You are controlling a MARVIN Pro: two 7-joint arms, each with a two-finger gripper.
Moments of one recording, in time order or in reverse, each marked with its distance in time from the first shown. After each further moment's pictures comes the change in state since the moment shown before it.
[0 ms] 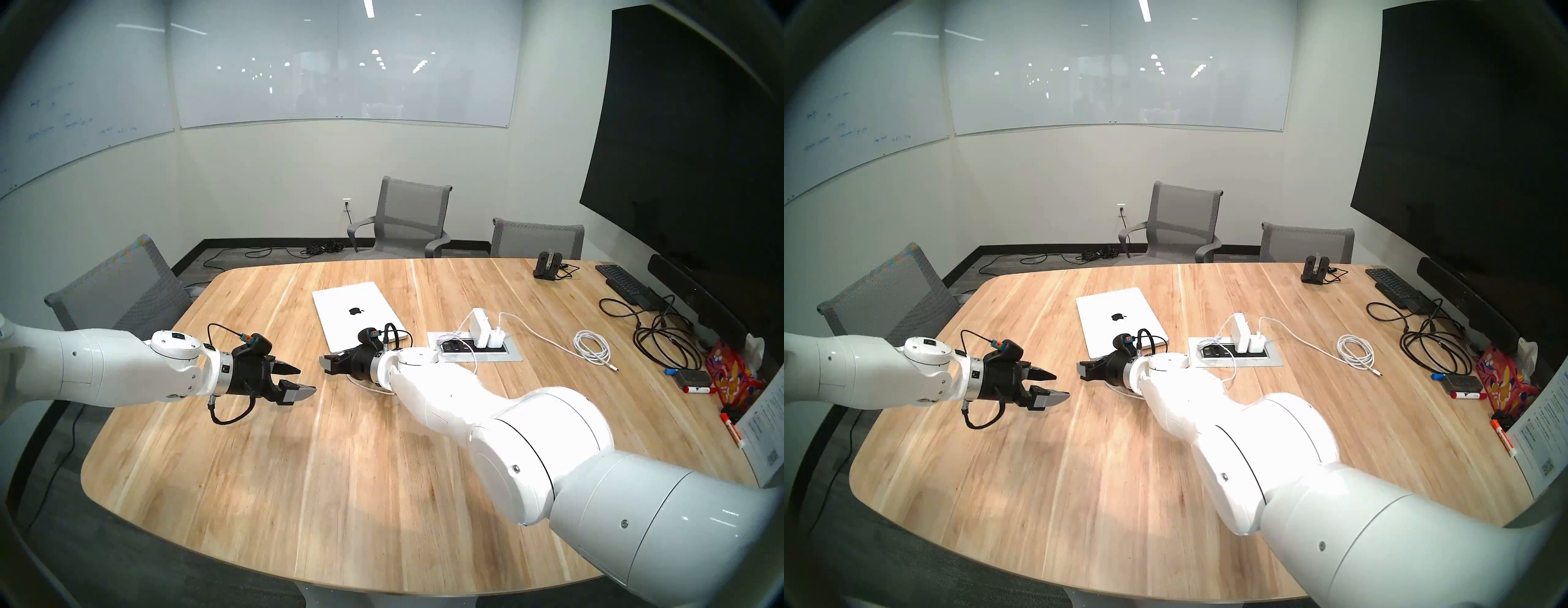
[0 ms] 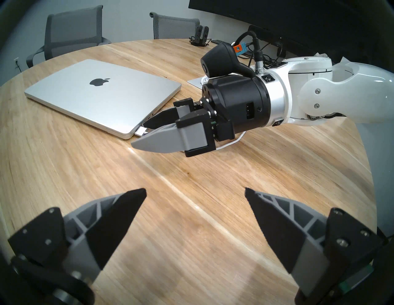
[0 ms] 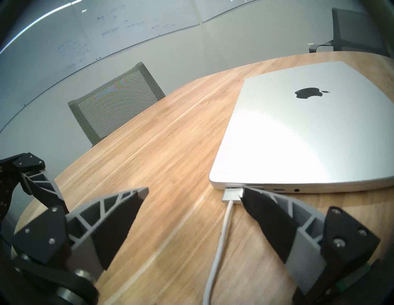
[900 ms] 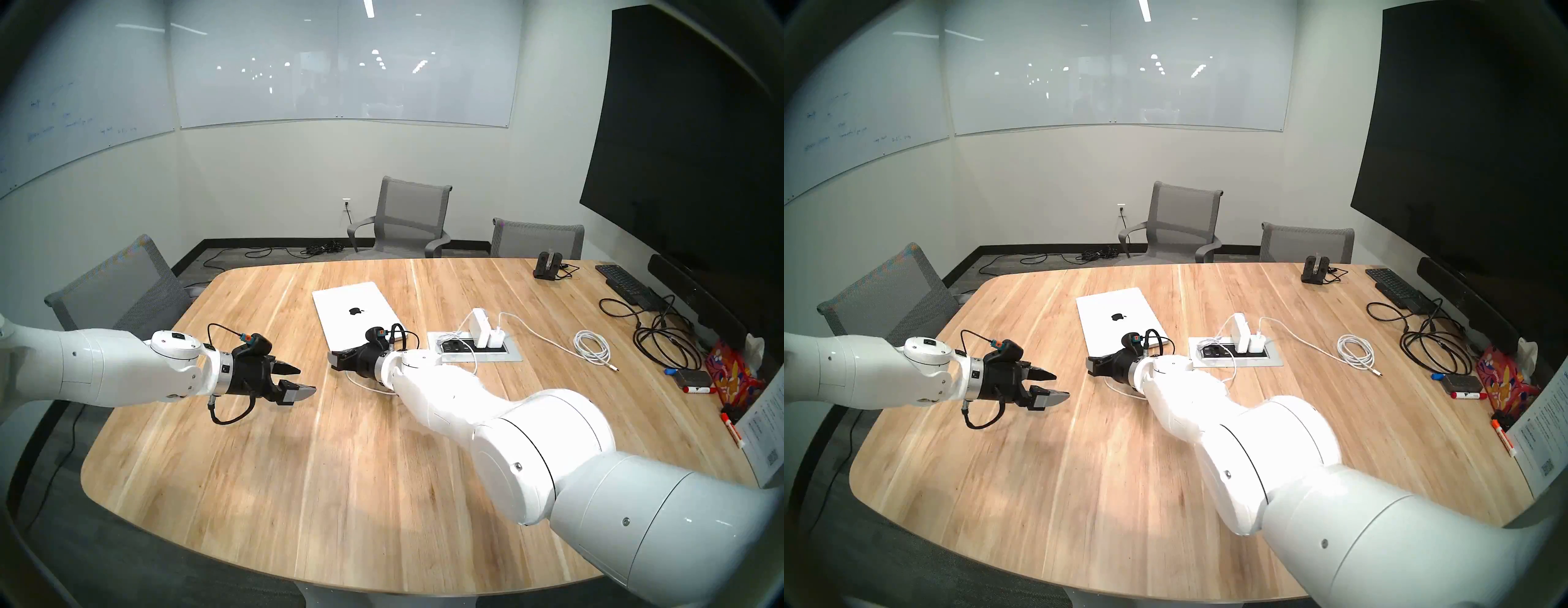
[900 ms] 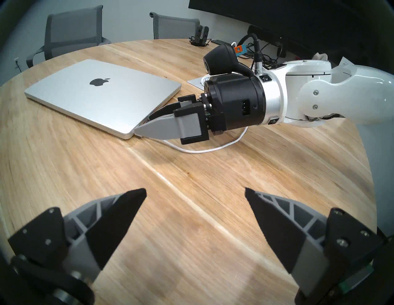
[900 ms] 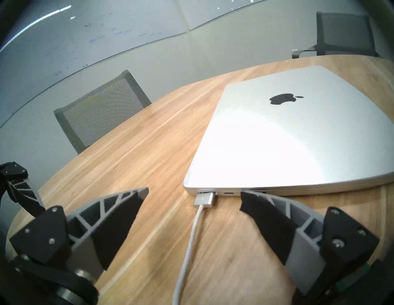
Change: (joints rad) left arm 0.000 0.000 0.000 0.000 0.000 0.000 0.000; right arm -0.012 0.010 0.058 0.003 0.011 -0.056 -0.068
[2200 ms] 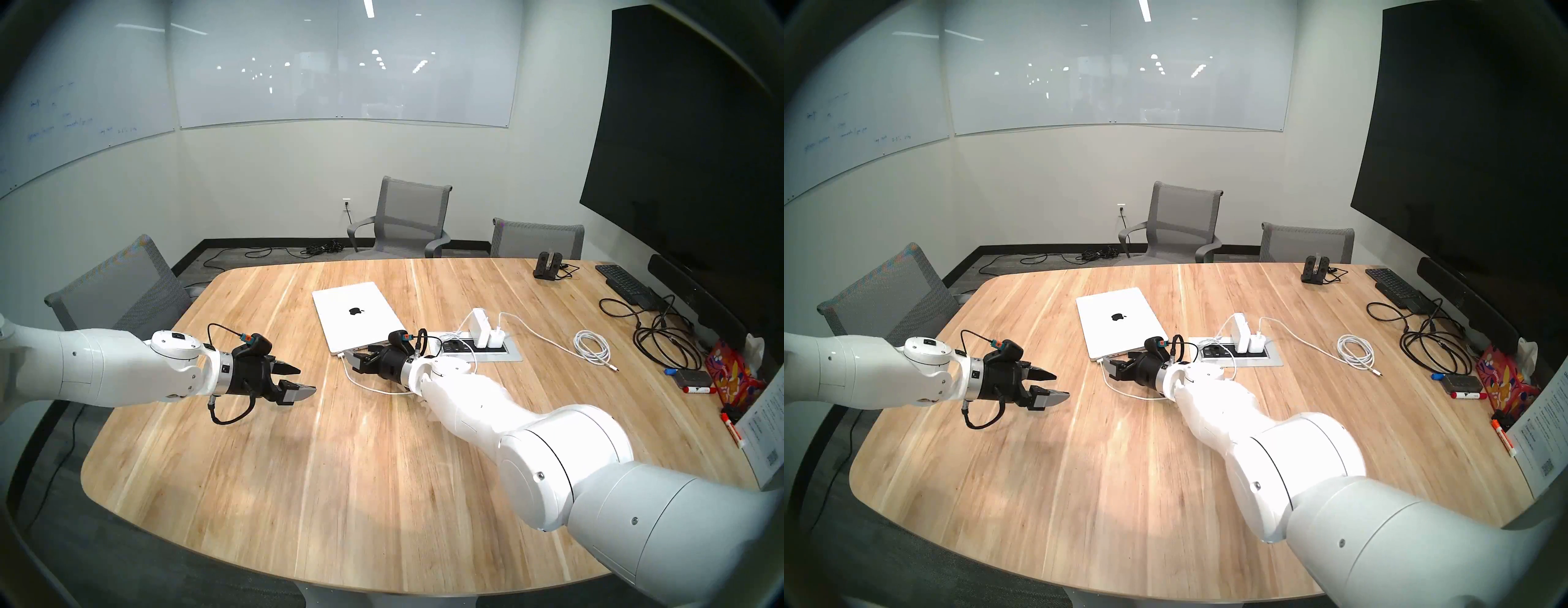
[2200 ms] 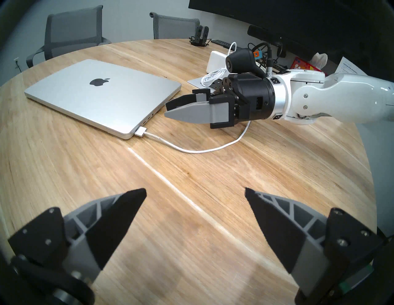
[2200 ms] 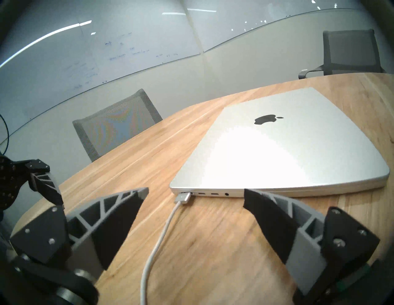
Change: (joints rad) left arm 0.000 0.000 0.000 0.000 0.000 0.000 0.000; right arm -0.067 0.120 0.014 -0.077 -0.020 -0.090 0.222
